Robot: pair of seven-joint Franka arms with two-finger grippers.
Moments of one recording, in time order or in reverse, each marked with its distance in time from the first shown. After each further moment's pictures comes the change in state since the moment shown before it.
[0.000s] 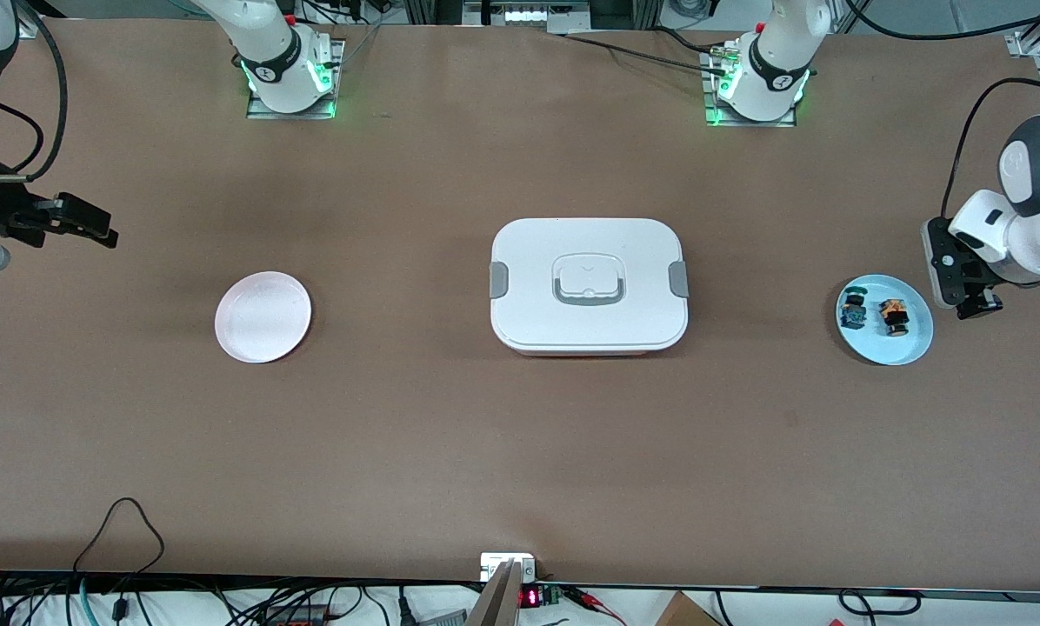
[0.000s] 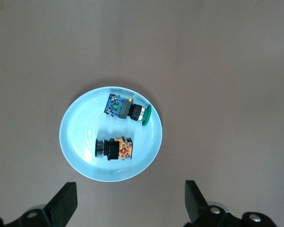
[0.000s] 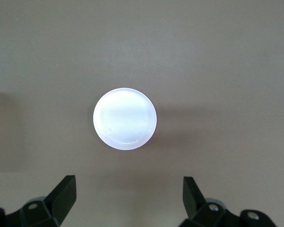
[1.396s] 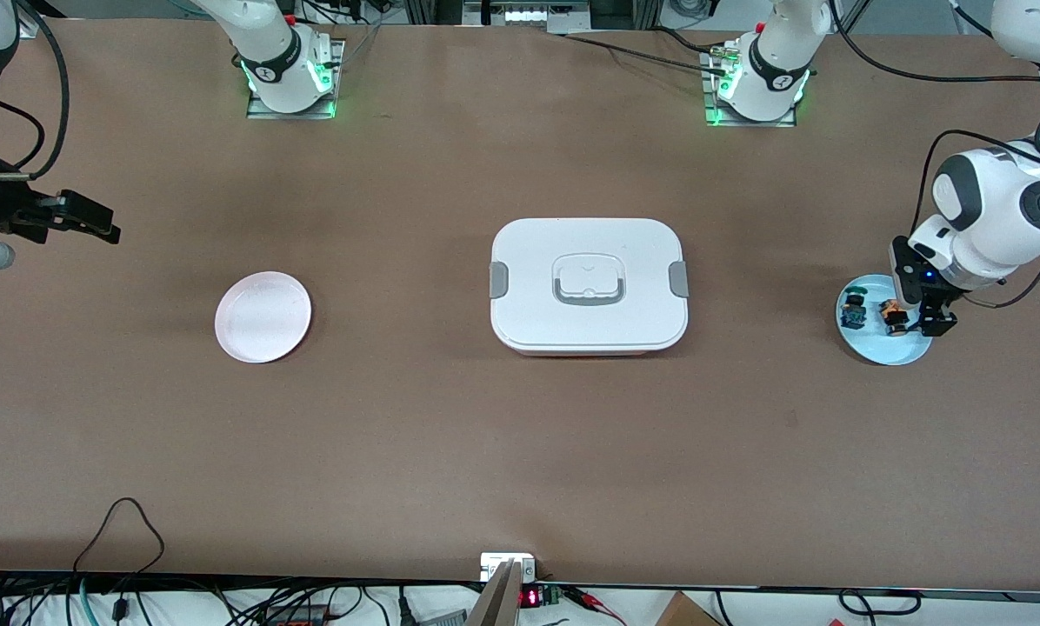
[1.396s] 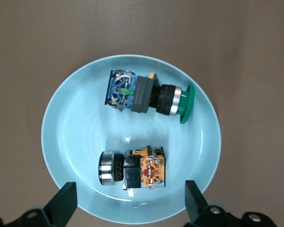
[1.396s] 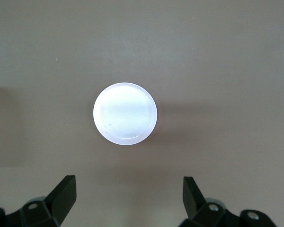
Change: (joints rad) left arm 0.123 0.165 -0.003 -0.235 0.000 0.632 0.175; right arm 0.001 0.000 0.001 0.001 -0.001 -0.024 0.000
